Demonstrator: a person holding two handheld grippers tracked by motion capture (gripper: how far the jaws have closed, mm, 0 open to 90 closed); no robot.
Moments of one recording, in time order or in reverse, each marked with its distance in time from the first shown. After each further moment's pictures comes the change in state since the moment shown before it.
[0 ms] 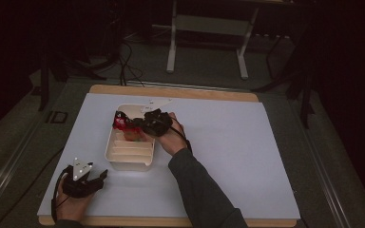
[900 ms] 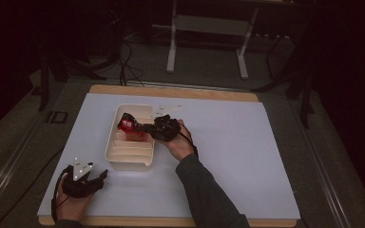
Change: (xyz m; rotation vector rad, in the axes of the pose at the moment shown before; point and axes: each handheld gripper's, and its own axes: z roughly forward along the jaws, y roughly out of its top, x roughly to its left) left arm 0.000 0.000 0.000 0.005 0.000 0.004; right arm -0.011 -0.031 -0.006 0.022 0.003 0.081
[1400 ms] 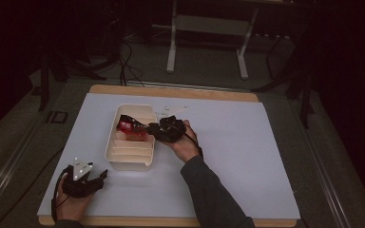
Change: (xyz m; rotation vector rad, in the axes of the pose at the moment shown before) left arm 0.000 0.000 0.000 0.000 0.002 -0.001; right arm -0.001 -0.004 -0.018 -0.008 -0.027 0.004
